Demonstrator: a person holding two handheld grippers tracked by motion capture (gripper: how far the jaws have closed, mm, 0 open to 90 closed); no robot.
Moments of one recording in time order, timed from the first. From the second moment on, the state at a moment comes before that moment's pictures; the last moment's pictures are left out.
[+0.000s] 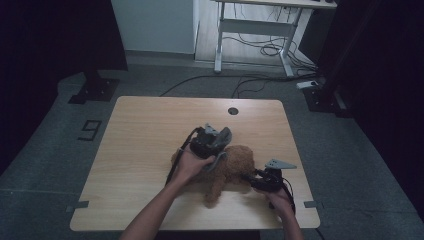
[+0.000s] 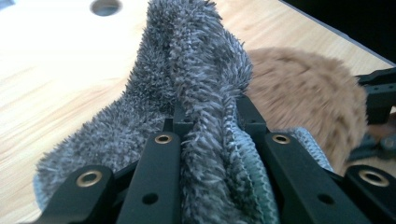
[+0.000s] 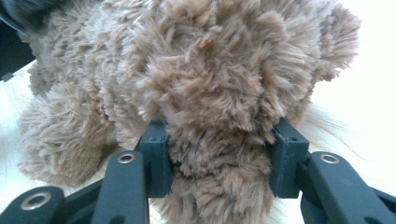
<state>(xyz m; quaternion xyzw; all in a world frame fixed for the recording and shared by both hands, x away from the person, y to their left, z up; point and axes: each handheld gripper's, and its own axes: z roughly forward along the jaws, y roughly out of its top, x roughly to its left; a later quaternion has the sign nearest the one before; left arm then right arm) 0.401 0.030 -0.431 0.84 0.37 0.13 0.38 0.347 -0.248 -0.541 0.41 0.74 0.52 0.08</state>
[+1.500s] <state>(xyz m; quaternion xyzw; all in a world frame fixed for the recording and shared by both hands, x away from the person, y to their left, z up) 0.391 0.113 -0.408 0.78 0.39 0.13 0.47 0.353 -0.243 -0.549 0.43 0.74 0.50 0.09</state>
